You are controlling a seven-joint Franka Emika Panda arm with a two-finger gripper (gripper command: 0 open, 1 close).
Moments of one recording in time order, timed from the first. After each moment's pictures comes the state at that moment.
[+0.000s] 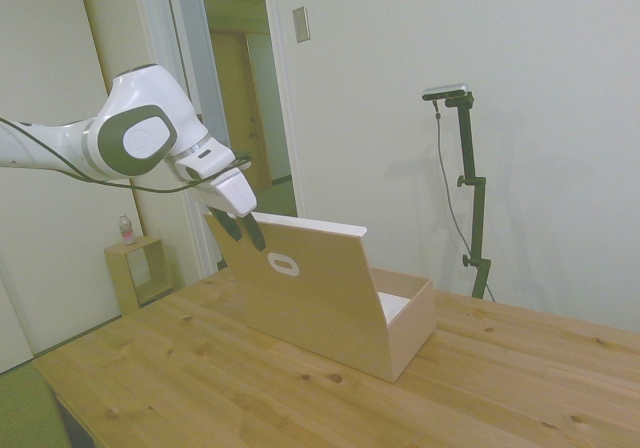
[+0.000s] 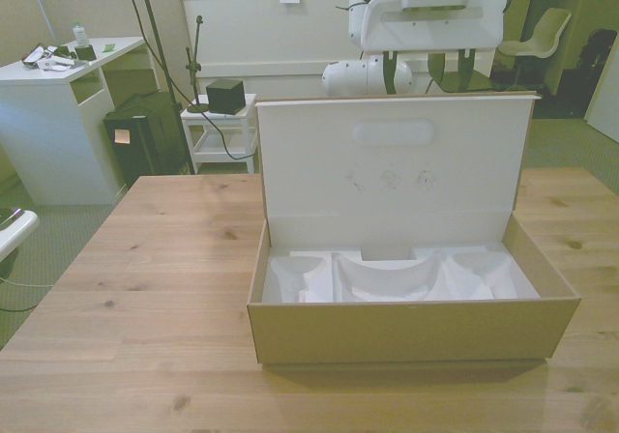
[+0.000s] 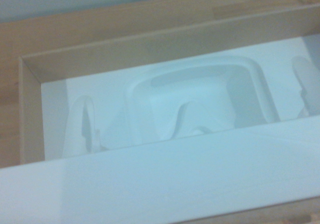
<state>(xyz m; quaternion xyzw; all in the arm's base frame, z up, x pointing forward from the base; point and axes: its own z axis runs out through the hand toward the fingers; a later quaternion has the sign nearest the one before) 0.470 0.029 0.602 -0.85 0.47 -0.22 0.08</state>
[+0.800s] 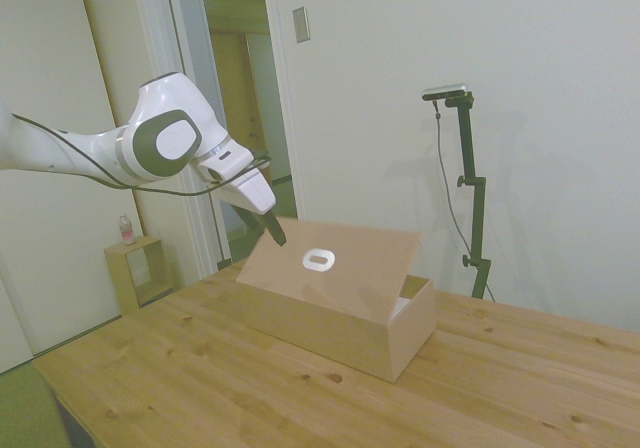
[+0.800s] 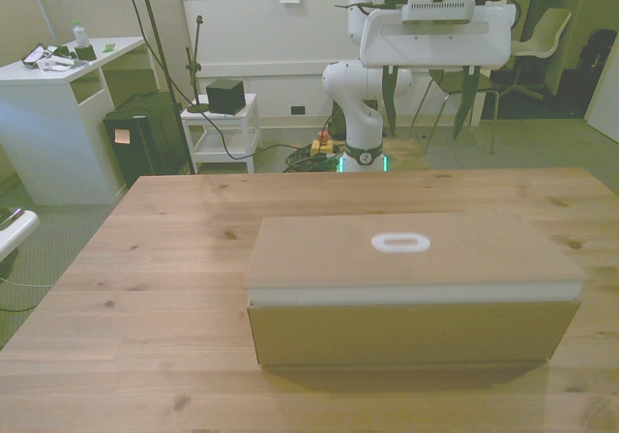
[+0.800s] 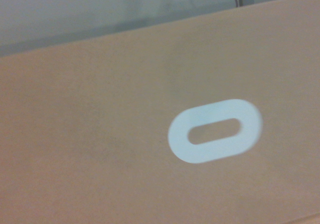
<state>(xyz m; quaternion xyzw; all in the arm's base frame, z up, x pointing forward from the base) 0.509 0.025 0.587 -0.84 0.49 -0.22 0.08</state>
